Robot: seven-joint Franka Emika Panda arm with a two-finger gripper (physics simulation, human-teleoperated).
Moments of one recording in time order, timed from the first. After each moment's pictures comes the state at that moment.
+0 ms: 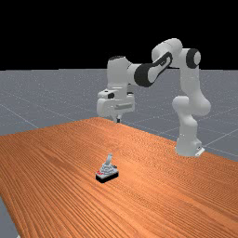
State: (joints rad) arm -0.01 0.20 -0.01 -1.77 0.00 1.98 -0.77
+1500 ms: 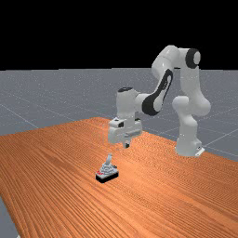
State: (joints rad) arm -0.02 0.20 0.00 -2.17 0.05 2.37 -0.83
